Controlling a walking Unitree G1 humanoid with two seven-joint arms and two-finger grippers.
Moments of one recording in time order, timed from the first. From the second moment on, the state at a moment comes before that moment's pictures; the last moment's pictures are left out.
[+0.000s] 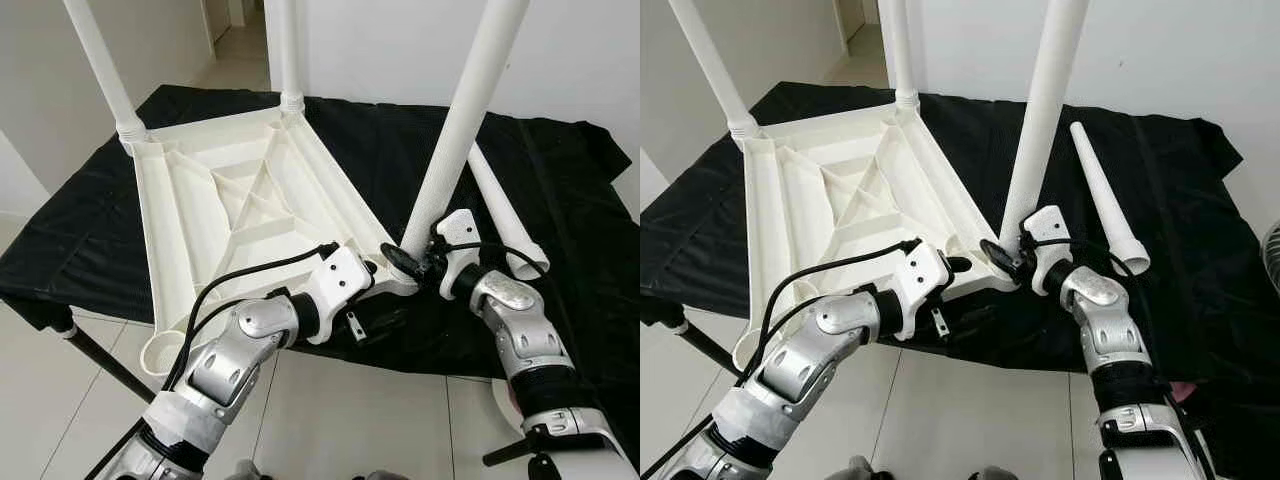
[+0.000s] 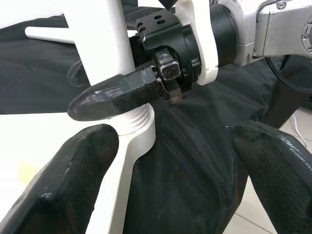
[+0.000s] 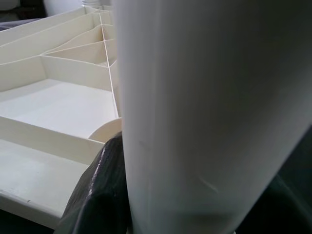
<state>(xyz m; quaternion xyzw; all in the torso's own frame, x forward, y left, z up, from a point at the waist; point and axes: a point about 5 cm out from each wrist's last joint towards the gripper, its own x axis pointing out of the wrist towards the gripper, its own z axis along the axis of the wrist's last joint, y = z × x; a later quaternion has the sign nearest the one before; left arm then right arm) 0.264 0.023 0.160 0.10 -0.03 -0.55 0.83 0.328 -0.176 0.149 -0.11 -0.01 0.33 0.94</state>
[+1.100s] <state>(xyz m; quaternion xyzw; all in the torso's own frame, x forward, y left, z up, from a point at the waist) 0.263 0.023 0.160 0.10 -0.03 -0.55 0.83 0.324 -0.129 0.149 0.01 -0.01 -0.02 1.00</state>
